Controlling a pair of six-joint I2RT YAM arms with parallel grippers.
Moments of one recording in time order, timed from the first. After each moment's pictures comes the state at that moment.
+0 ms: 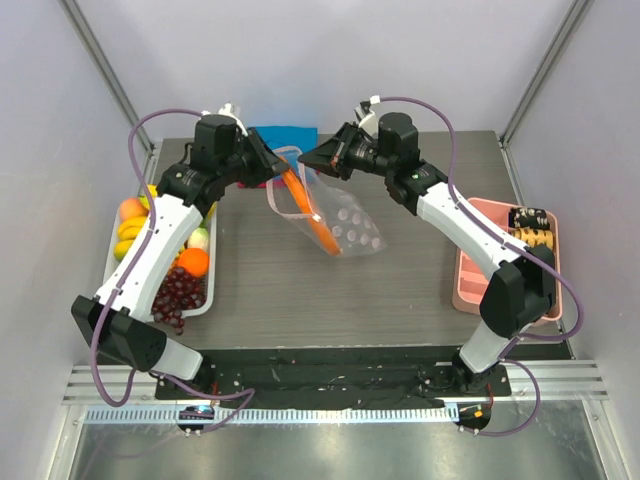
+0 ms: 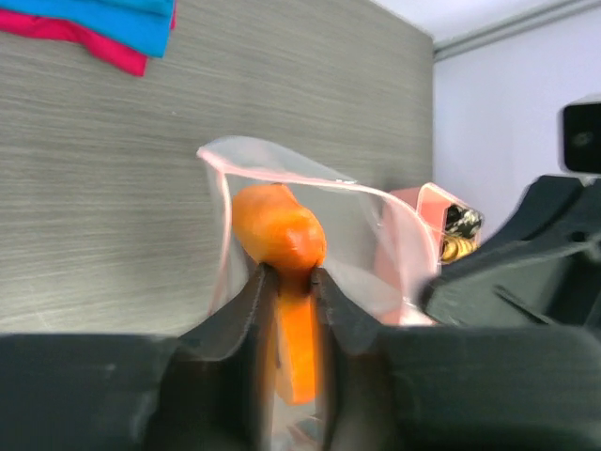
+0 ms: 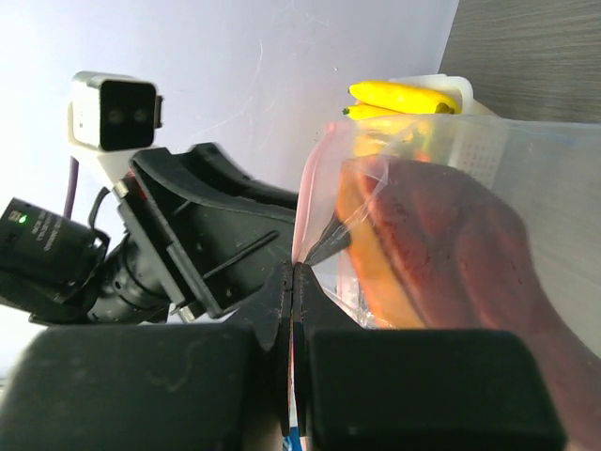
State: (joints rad) left arm -0.39 1.45 1.60 -0.64 0.12 -0.78; right arm 0.52 1.66 1.52 0.02 -0.56 1.19
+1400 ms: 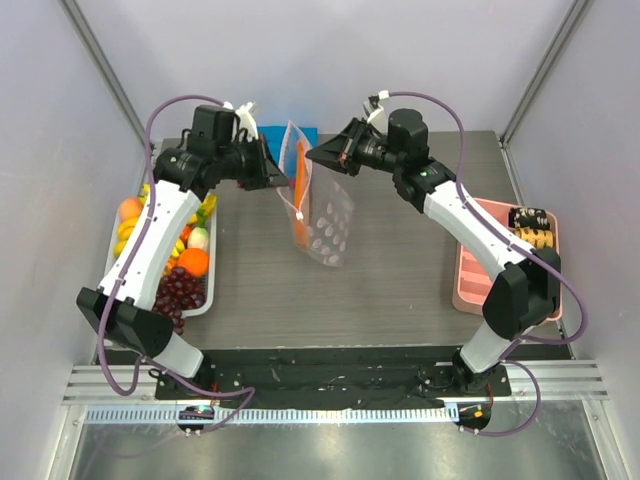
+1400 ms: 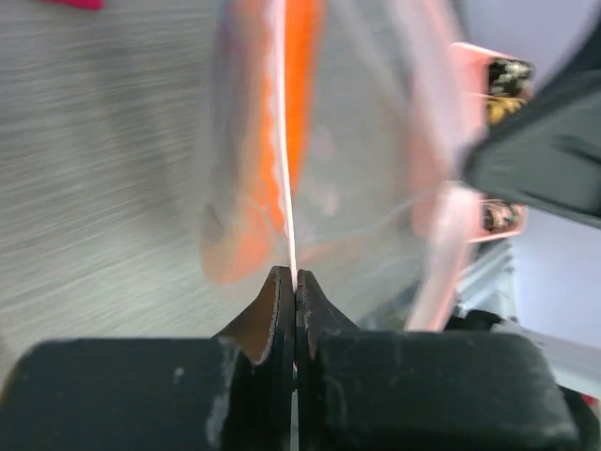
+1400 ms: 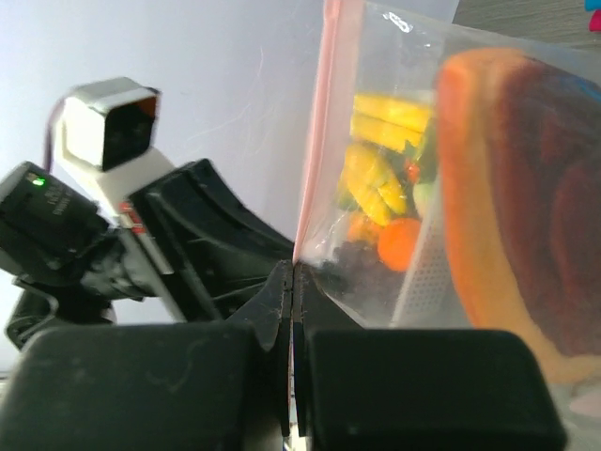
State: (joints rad) left arm -0.36 1.54 1.75 -0.89 0.35 -0.47; right arm 0.48 1.65 1.52 0.02 -0.59 1.15
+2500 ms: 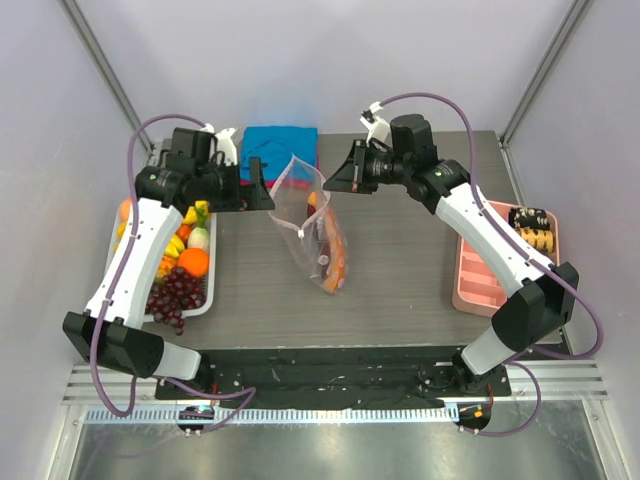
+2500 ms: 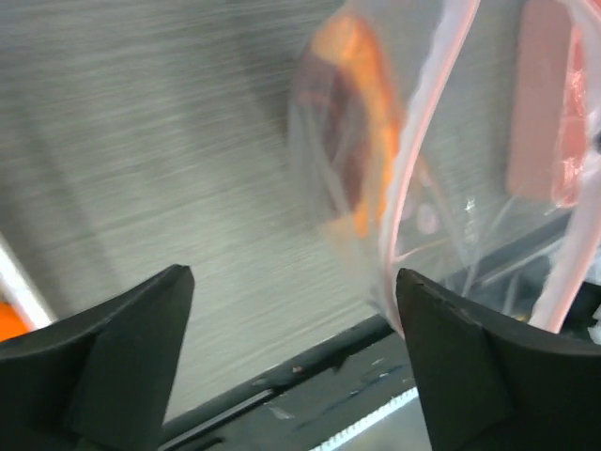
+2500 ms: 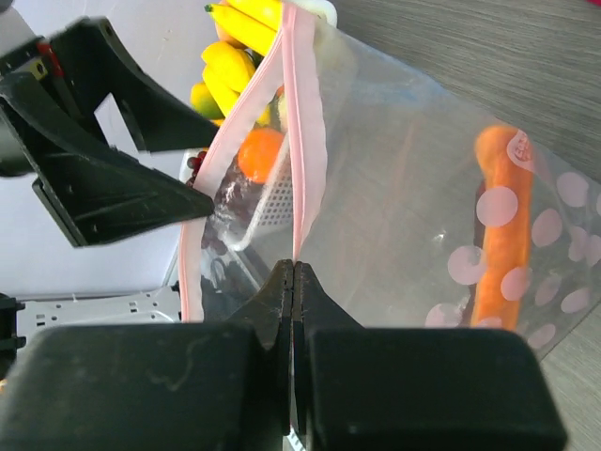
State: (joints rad) left arm -0.27 1.41 1.60 -0.99 0.33 -0.29; right arm 0.48 1.56 1.56 -0.43 -0.59 0.60
